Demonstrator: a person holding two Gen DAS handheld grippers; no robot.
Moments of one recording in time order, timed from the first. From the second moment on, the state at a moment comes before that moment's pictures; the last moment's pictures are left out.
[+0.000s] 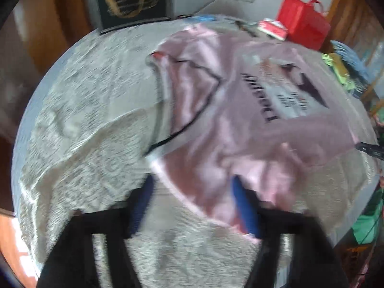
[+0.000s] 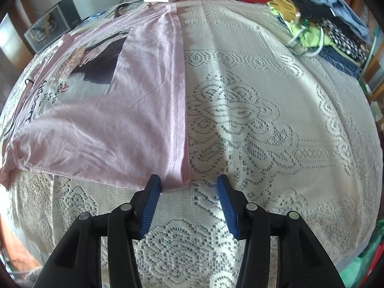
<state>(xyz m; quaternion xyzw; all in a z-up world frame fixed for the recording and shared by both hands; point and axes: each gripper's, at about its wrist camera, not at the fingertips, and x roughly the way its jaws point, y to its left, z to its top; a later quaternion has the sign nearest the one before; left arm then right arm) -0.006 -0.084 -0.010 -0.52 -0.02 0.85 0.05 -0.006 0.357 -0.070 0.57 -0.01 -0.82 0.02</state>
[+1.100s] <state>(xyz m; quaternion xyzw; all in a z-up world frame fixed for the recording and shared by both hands) 0.062 -0.052 -0.023 -0.48 0.08 0.87 0.12 0.014 0.045 -0.071 0.49 0.04 -0.80 0.34</state>
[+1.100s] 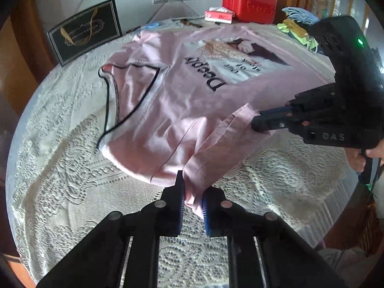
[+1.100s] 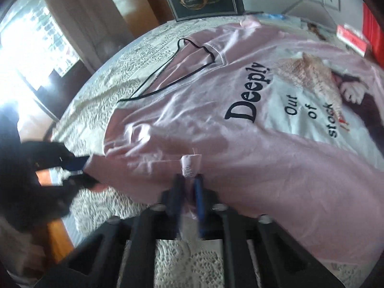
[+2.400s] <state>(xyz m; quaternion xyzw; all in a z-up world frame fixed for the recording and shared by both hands) -0.011 -0.082 -0.059 -0.50 0.03 0.86 0.06 0.012 0.366 -0.067 0.49 -0.14 -0.86 -0.01</state>
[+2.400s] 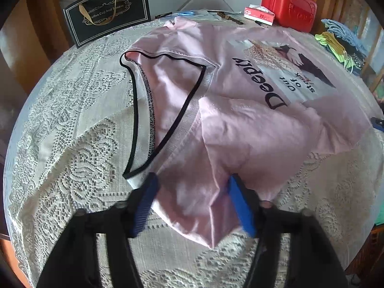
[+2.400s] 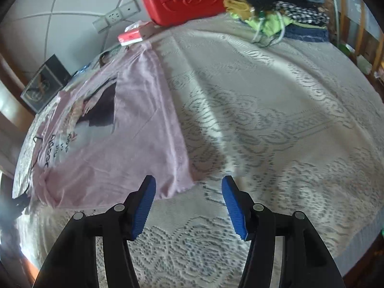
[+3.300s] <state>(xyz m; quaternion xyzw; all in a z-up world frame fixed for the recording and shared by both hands) 0.005 -0.055 -0.033 -0.50 0.05 0.86 0.10 0.012 0.343 -0.079 0.50 -0.09 -0.86 -0.04</state>
